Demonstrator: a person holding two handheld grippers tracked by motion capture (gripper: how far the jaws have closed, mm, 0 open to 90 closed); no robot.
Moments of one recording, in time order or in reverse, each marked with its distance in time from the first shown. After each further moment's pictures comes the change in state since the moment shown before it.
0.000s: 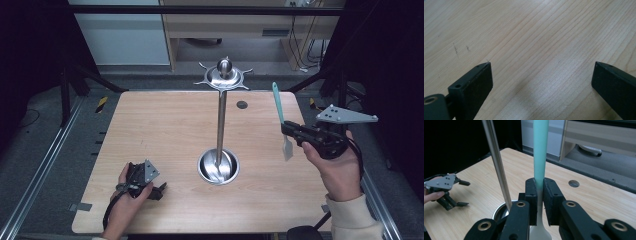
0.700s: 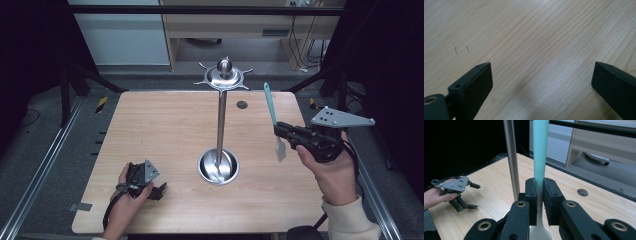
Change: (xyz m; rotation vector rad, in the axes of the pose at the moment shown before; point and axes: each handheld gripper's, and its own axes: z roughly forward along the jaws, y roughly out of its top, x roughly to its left) left arm 0.000 0.000 0.000 0.001 0.000 0.002; right arm 0.020 0.006 -0.001 -0.043 0.050 -0.044
